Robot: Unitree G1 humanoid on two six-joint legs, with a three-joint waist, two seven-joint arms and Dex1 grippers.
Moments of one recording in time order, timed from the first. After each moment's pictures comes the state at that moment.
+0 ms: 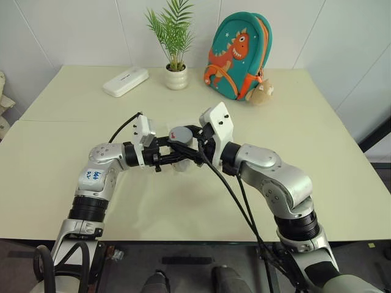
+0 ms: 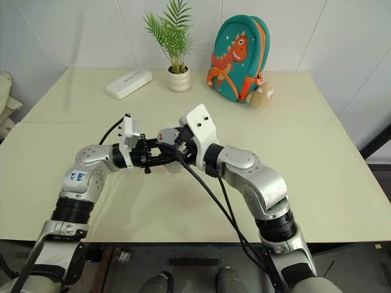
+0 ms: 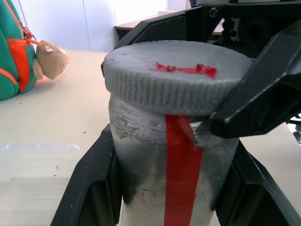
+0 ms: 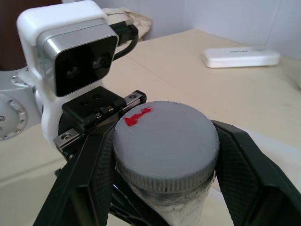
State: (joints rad) left arm -0.73 0.48 0.00 0.28 -0.42 0.19 -1.13; right arm -0.77 -0.22 0.20 -0.32 0.42 0.82 0.48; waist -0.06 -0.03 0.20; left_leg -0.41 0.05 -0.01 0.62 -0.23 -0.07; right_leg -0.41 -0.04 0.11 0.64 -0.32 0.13
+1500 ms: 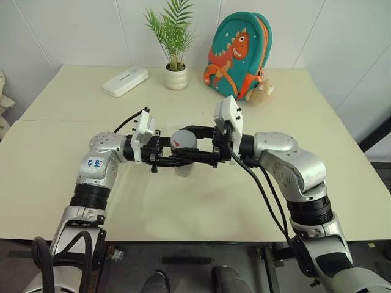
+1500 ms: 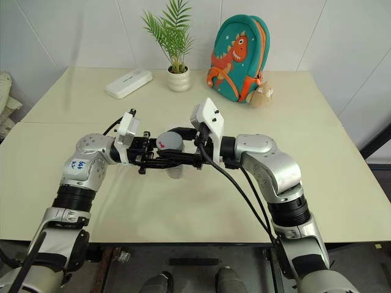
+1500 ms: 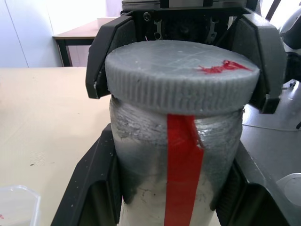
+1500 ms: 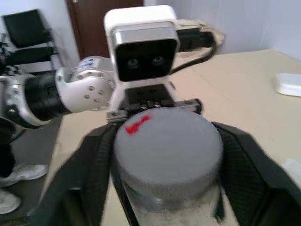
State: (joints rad) left arm -0.83 0.48 -0.02 0.35 -0.42 0.19 -1.39; right arm -0.85 -0.30 0.14 -0.20 0.49 0.74 0.94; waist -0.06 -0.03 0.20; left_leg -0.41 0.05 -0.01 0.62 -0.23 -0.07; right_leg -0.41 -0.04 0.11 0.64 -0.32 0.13
